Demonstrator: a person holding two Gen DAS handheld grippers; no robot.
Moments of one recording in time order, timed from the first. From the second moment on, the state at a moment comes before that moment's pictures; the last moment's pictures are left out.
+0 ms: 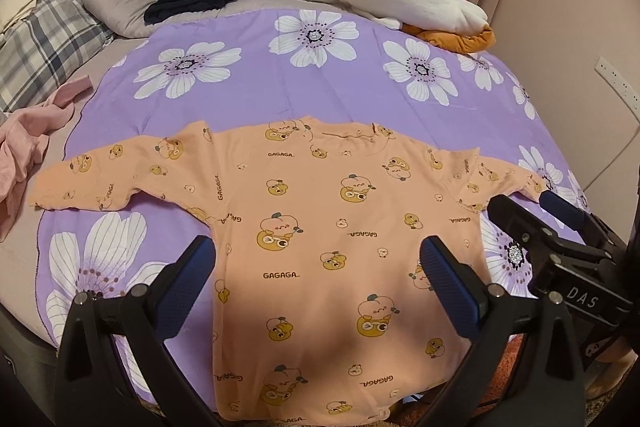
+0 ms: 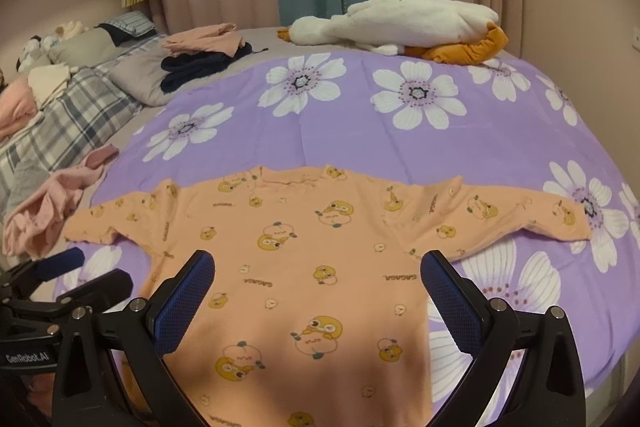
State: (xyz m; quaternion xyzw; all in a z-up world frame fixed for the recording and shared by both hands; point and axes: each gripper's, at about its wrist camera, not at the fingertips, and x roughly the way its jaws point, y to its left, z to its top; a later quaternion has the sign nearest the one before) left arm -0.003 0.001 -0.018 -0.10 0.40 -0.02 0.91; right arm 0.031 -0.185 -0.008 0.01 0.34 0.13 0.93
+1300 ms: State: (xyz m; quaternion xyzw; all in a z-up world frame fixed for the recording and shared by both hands) left arm 0.001 -0.007 -0.027 -0.08 0.41 -0.03 0.91; right arm 0.032 -0.195 -0.015 0.03 0.36 0.12 0.93
